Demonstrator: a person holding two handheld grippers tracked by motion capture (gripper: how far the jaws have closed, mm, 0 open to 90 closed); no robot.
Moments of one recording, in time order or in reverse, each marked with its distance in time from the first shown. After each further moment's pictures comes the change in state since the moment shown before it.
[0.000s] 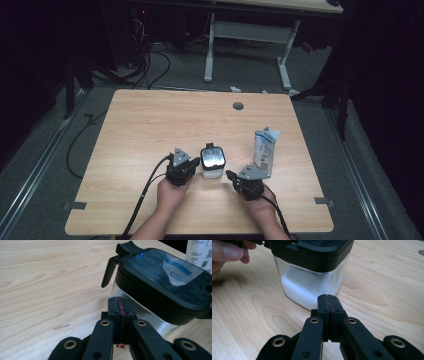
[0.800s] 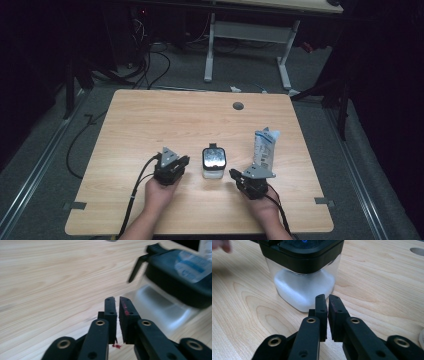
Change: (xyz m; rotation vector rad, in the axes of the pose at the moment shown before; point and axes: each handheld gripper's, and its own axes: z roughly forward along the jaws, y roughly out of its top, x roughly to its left) left arm 0.033 -0.008 -0.040 -0.009 0.077 0.047; right arm -0.009 -0.003 -0.005 -0.015 -0.011 0.034
